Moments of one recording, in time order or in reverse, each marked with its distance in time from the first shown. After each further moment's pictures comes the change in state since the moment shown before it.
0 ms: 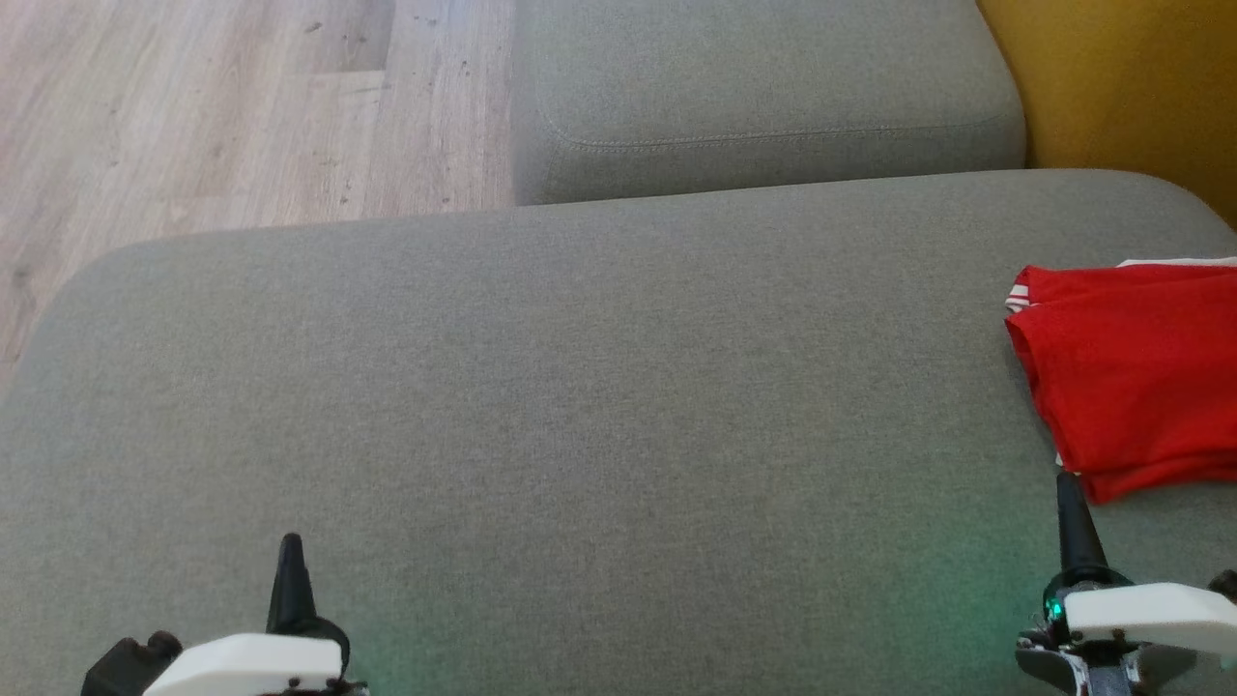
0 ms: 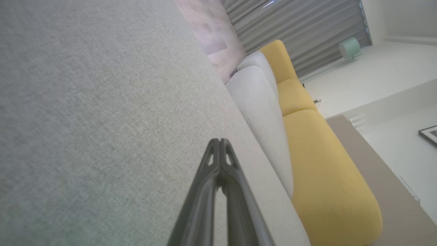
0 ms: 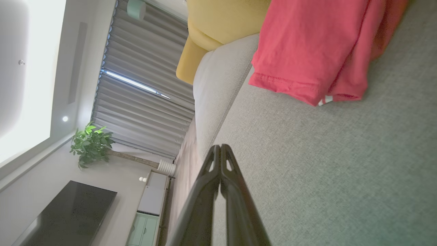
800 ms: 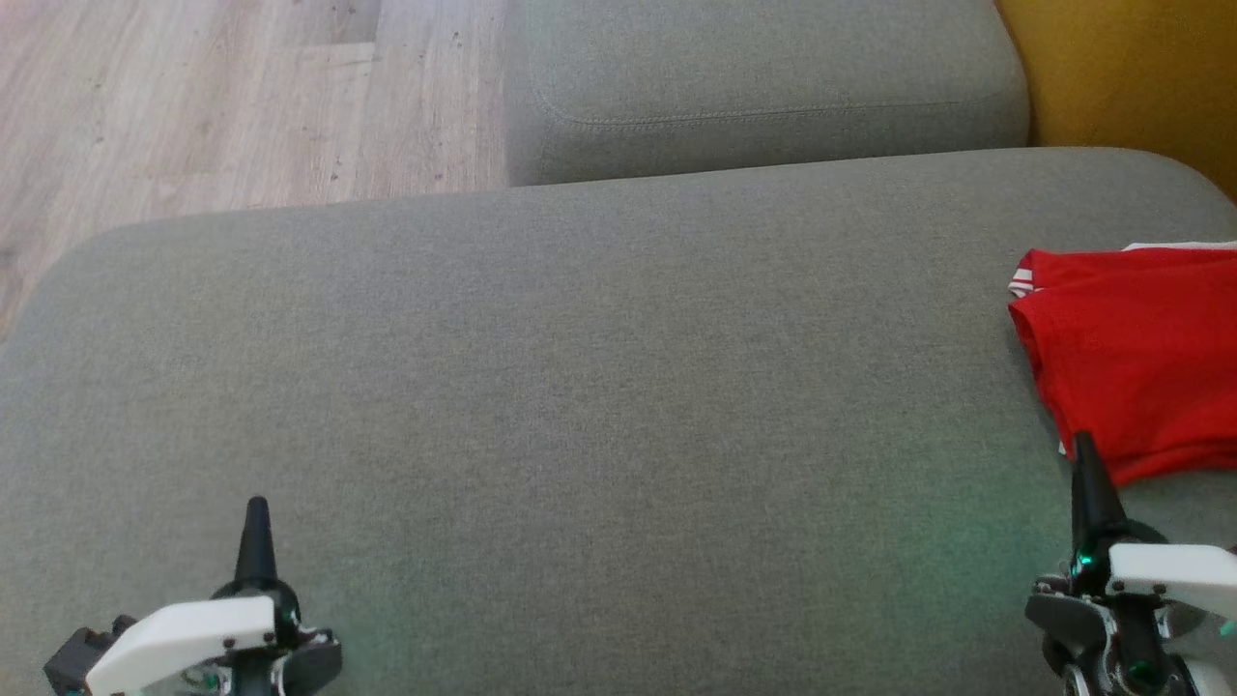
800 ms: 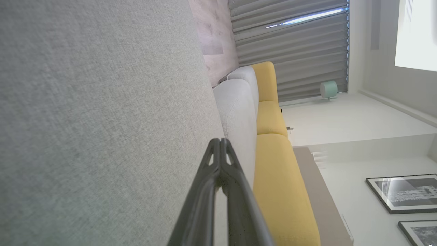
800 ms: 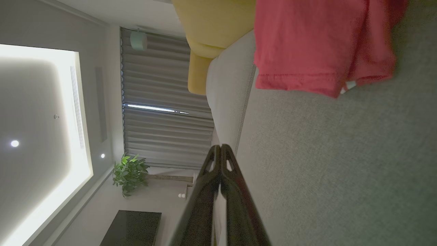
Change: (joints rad) left arm -0.073 -0.003 0.080 0.022 -0.286 -0.060 0.070; right arm -0.078 0.006 -0.043 0.013 0.272 0.000 0.069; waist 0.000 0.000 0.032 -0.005
